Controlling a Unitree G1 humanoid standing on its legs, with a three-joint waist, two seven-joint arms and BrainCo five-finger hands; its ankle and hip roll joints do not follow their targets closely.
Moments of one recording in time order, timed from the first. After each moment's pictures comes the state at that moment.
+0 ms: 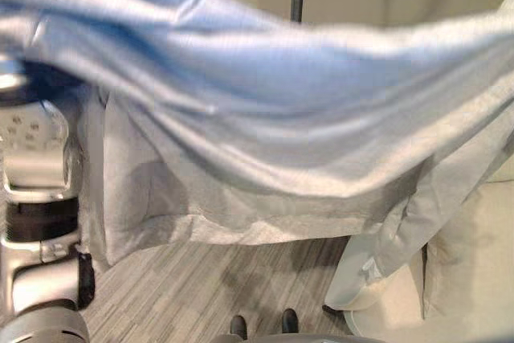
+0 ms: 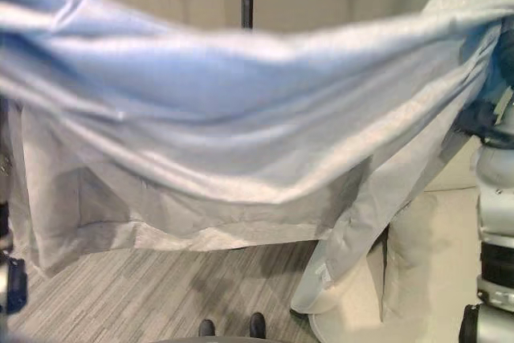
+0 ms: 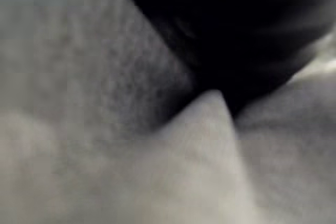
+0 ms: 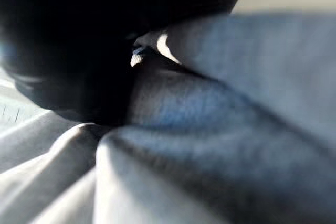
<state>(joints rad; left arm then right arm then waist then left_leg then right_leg) -0.76 0.93 0.08 0.03 -0.26 -0.45 0.39 -0.49 -0.98 -0.23 0.03 -0.06 -0.29 -0.45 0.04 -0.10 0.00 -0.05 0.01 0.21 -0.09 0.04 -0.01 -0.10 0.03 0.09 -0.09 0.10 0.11</state>
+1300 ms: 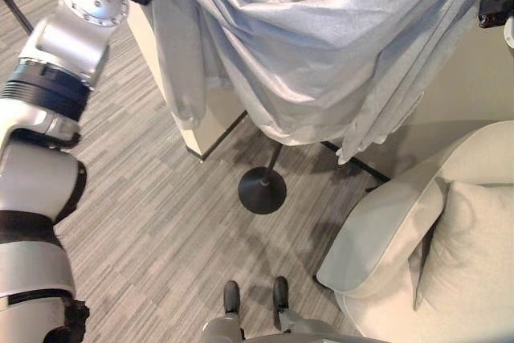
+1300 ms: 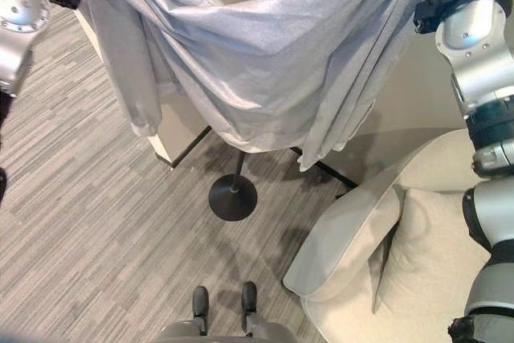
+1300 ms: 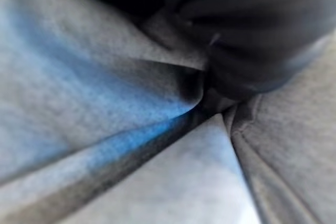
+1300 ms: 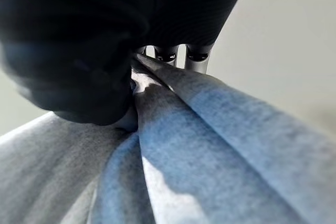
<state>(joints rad) -1.42 1.00 -0.65 0.59 -0.30 -0.28 0.32 -1.18 -1.07 0.50 0.57 0.23 -0.16 -0.39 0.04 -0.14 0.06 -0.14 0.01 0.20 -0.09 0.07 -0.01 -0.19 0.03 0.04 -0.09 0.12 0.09</state>
